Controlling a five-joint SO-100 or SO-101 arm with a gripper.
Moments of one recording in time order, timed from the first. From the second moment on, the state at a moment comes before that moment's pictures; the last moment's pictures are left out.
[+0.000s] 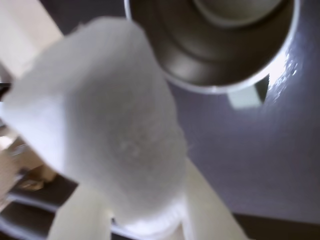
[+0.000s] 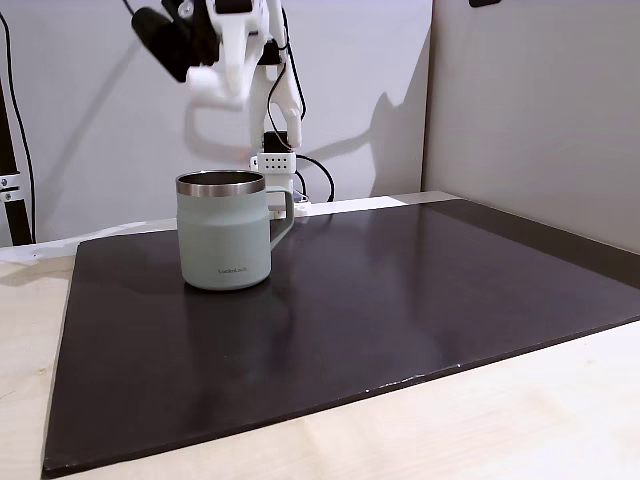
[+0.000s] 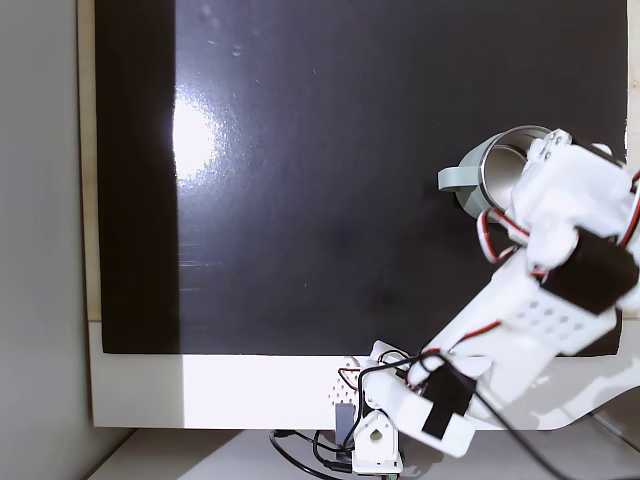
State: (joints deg) arm 27.1 79.2 40.1 100.1 -0.8
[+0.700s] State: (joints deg) arm 28.4 71.0 42.5 102.0 -6.2
